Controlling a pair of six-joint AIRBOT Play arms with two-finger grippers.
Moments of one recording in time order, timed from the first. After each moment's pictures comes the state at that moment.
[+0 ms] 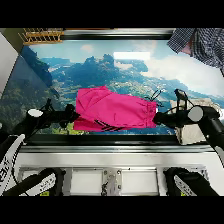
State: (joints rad) left arm 0.10 -1.23 0.61 0.62 -0.82 -1.61; right arm 0.06 -0.94 0.72 -1.30 1.10 1.80
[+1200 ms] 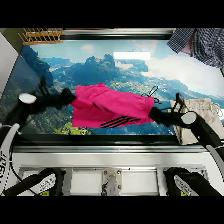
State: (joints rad) left arm 0.09 -1.25 0.93 0.61 -0.81 -1.34; right arm 0.03 -1.01 0.62 -0.92 0.70 1.71
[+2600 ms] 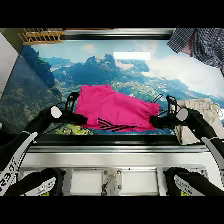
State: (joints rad) left arm -0.20 -1.25 0.69 1.10 -0.77 -1.19; right arm 0.07 -1.14 0.65 -1.23 0.90 1.67
